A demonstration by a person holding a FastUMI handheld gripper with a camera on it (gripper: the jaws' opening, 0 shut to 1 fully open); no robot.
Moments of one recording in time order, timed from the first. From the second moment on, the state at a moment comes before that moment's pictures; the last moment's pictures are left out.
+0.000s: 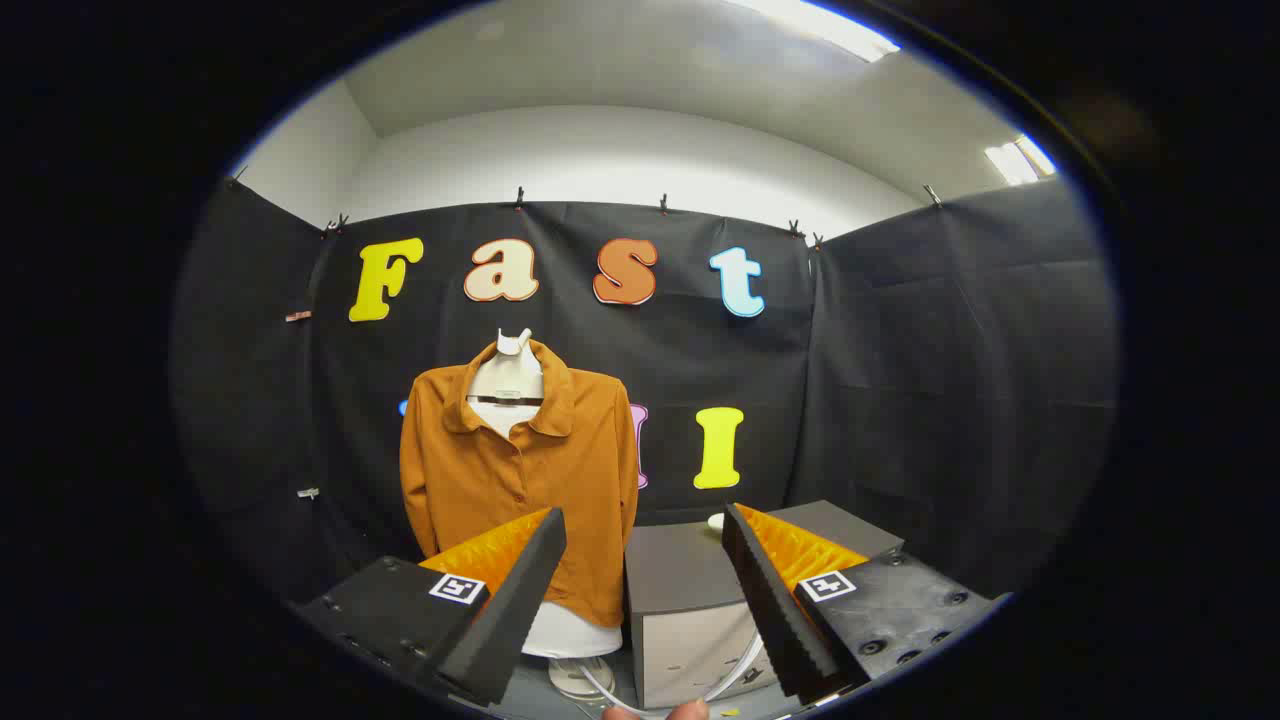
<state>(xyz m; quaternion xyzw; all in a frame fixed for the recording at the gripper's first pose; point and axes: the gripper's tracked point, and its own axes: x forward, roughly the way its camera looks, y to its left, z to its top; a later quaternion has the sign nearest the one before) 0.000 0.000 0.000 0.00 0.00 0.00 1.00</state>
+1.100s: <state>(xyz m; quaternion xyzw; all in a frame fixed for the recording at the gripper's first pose) -0.012 0.006 0.002 0.02 0.00 0.01 1.00</state>
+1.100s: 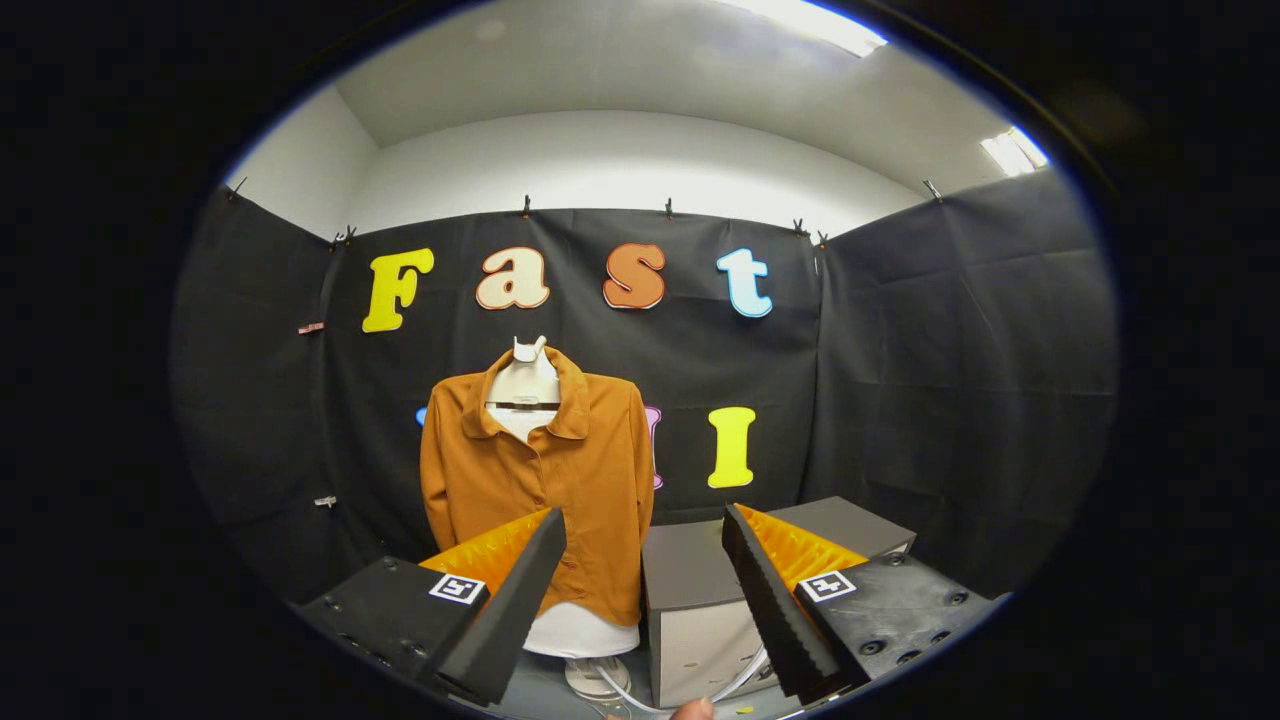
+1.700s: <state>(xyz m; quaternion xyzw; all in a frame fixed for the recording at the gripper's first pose) 0.078 -0.081 -0.027 0.04 0.08 0.00 1.00</state>
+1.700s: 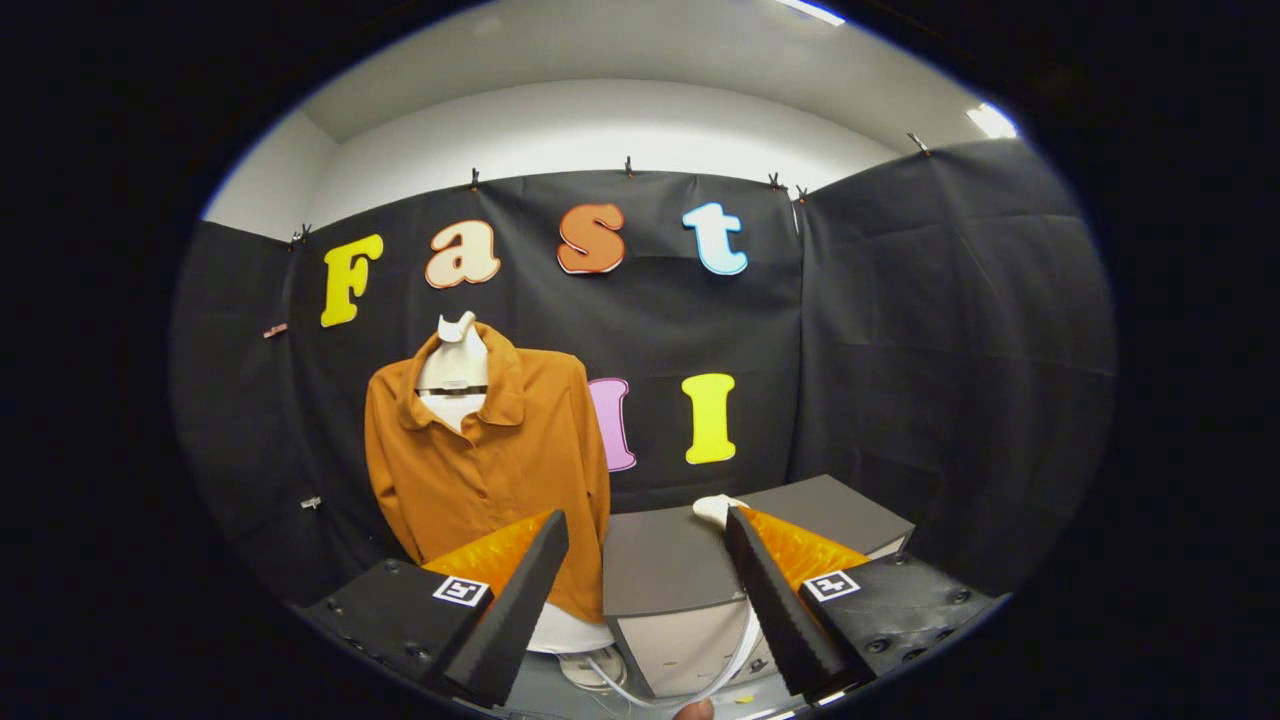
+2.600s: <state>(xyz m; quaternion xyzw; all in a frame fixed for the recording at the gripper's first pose) 0.239 -0.187 -0.222 0.05 0.35 0.01 0.93</state>
